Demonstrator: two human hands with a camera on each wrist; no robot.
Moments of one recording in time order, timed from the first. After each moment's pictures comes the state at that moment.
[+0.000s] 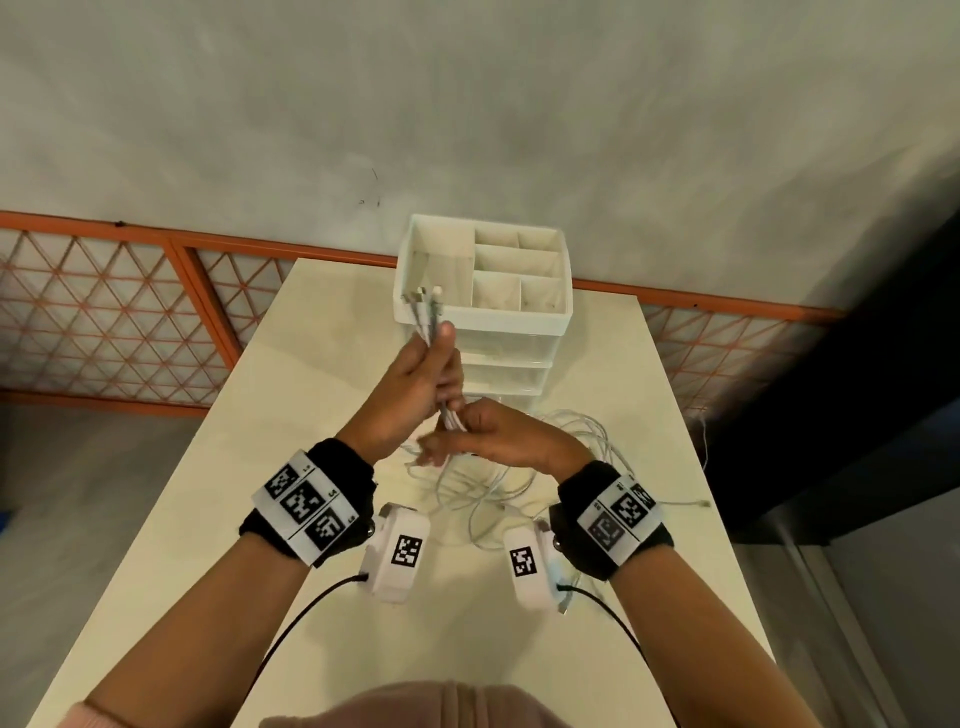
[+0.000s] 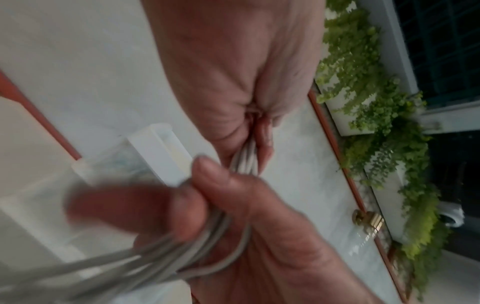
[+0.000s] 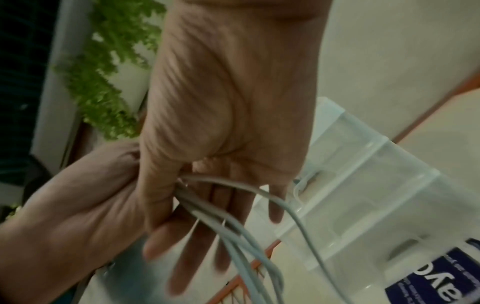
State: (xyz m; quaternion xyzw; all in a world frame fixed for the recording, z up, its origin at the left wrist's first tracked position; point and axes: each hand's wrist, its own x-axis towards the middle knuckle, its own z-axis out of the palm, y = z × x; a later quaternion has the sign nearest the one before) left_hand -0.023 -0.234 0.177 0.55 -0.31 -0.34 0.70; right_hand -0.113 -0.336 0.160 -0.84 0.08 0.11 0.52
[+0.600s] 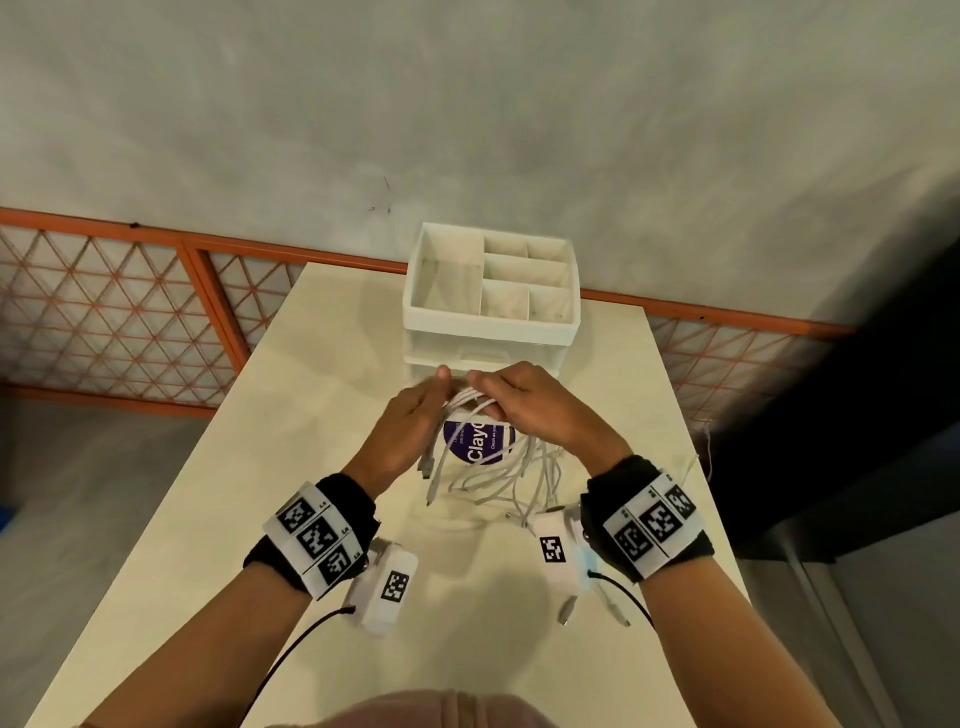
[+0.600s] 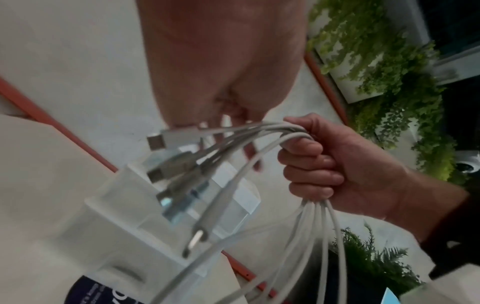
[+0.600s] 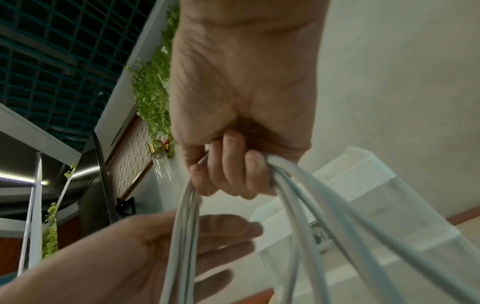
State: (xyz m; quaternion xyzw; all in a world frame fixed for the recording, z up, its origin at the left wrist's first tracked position) left_hand -0.027 -0.217 0.153 0.72 -0.31 -0.25 0.57; right_hand -0.112 -0.353 0.192 -0.89 0.14 -0.03 0.44
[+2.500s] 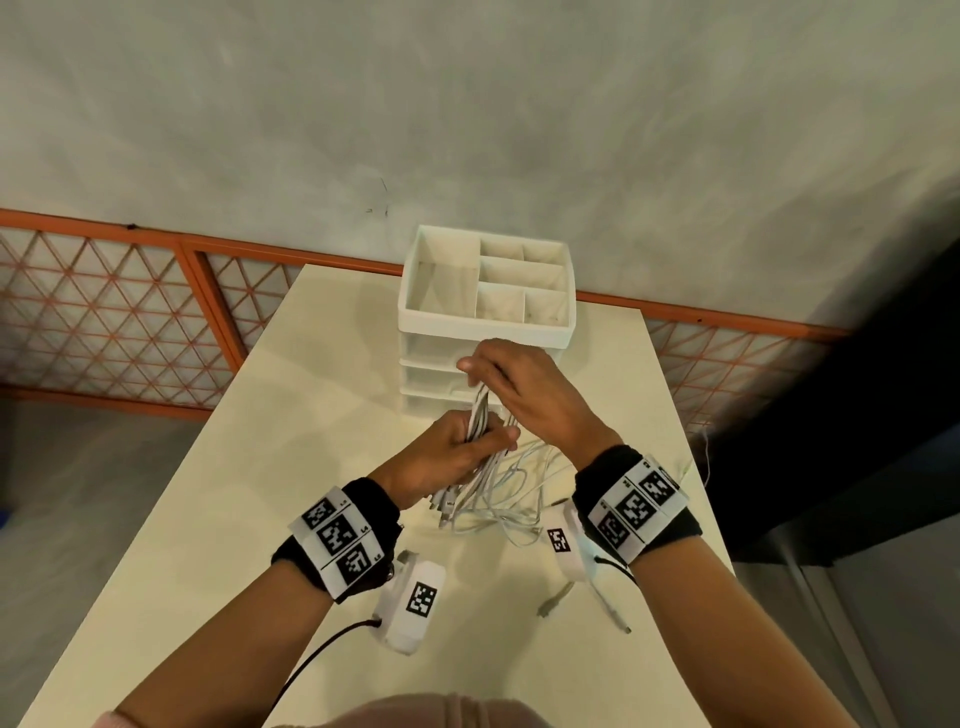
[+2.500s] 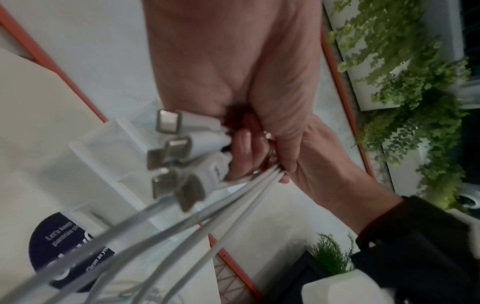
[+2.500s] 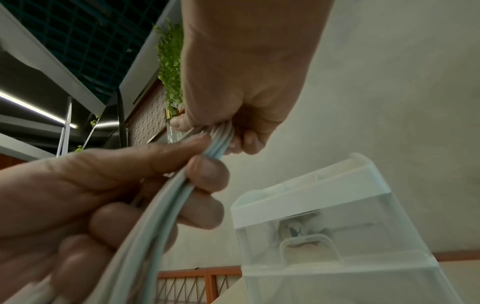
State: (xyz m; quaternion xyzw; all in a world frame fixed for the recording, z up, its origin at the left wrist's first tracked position) left_hand -0.051 -0.232 0.154 0.64 -0.40 -0.41 0.52; right_hand -0.105 -0.363 0.190 -0.94 0.06 -0.15 0.30
